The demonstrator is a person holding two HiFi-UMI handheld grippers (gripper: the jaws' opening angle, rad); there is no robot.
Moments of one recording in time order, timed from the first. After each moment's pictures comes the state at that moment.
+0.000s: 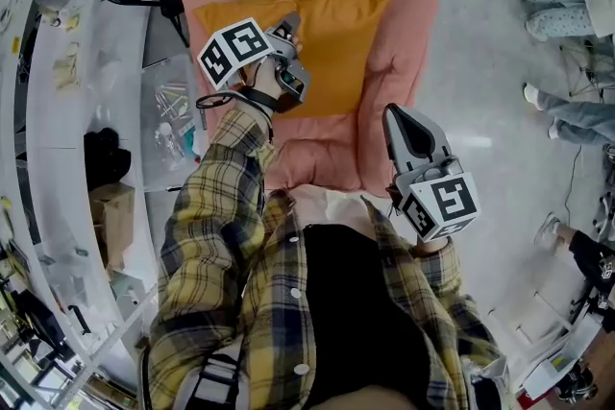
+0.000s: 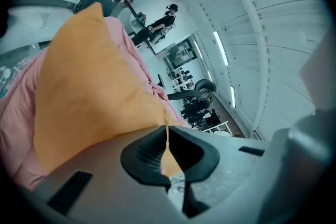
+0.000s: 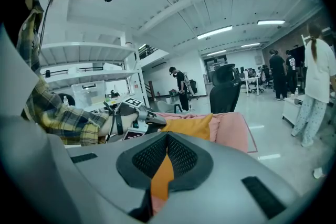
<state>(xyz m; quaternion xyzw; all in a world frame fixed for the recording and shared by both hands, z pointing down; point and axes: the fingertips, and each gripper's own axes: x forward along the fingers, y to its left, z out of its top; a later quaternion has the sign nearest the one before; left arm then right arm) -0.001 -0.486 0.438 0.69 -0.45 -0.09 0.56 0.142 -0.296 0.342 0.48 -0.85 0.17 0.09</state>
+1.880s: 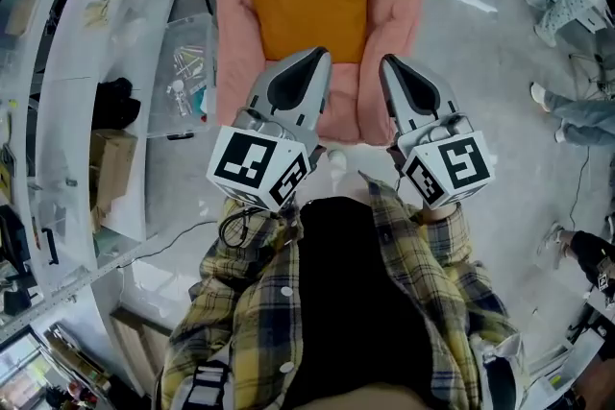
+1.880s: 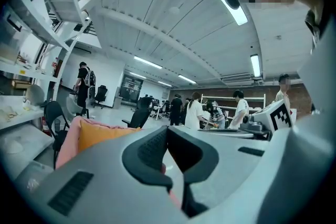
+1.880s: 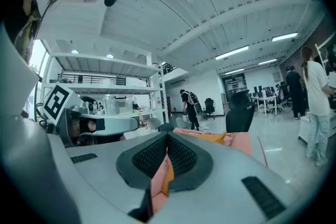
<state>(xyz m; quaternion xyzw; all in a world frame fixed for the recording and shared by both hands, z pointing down) 0.080 -0.135 0.252 0.88 -0.47 -0.01 0.12 0.158 -0.137 0.260 0.41 -0.91 0.08 0.02</state>
